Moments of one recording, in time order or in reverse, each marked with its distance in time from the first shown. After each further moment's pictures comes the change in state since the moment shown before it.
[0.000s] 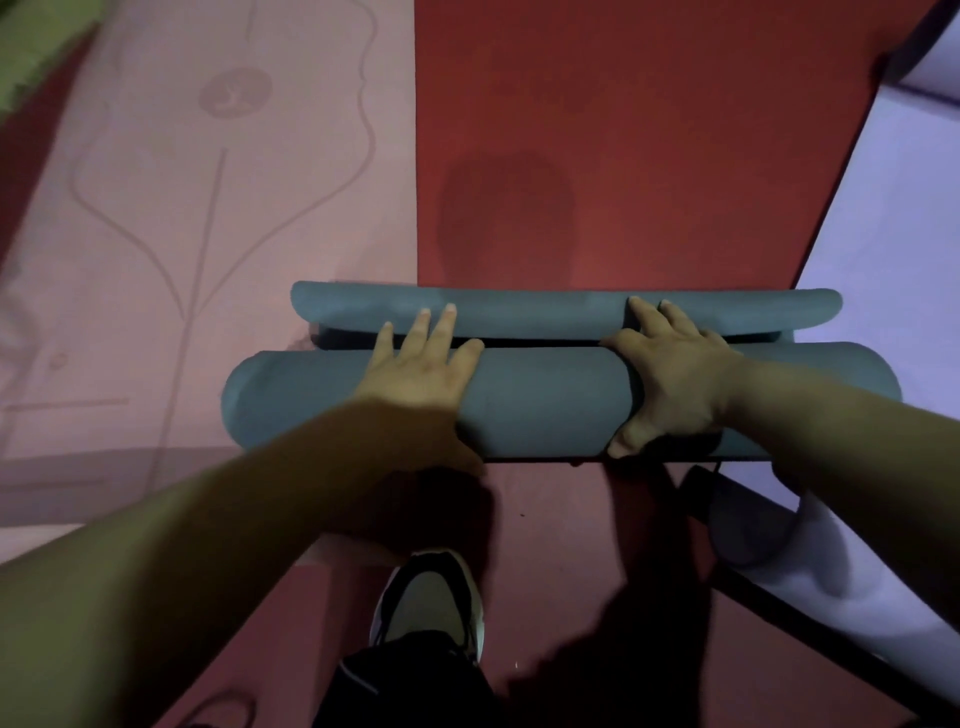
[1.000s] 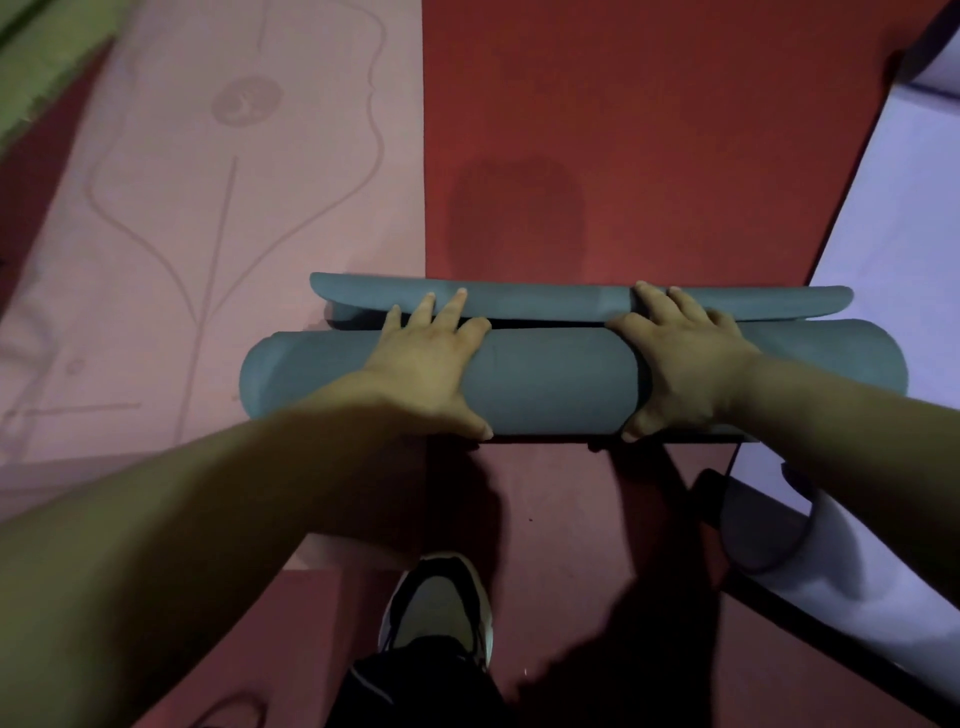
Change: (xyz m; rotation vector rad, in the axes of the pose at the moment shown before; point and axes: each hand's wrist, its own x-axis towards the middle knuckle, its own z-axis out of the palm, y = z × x) left_hand 0.025 -0.012 -0.019 -0.077 0.030 0.038; right_hand 0.006 0.004 -0.002 -0.084 0.154 -0.042
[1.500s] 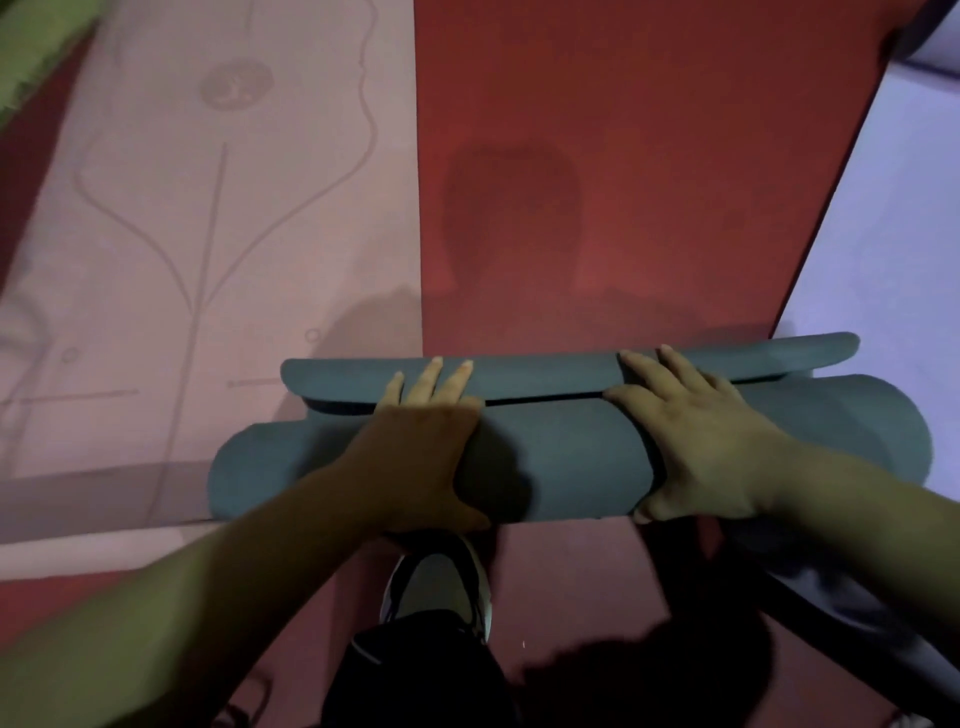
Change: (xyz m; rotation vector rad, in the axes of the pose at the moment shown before) left_hand -0.072 0.019 0.042 -0.031 -0.063 0.140; right_hand -0.066 -0.009 0.046 0.018 -0.083 -0.151
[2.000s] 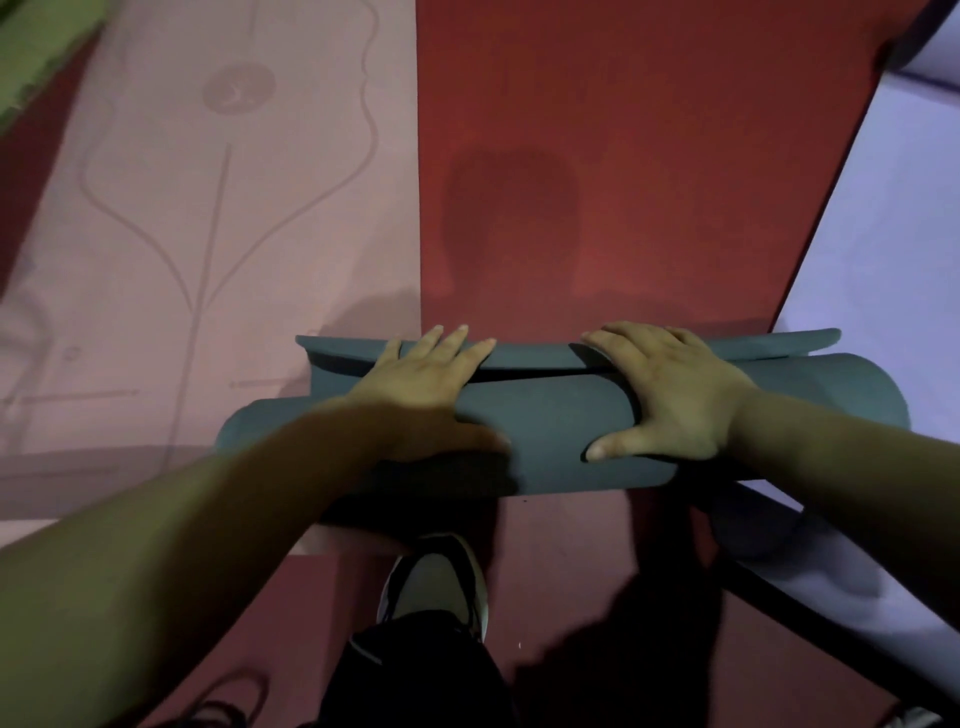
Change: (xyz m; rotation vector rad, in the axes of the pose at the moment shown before) left_hand 0.043 -0.024 -0.018 -0.071 -0.078 -0.064; right_hand 0.043 0.022 -0.010 0.026 0.167 -0.059
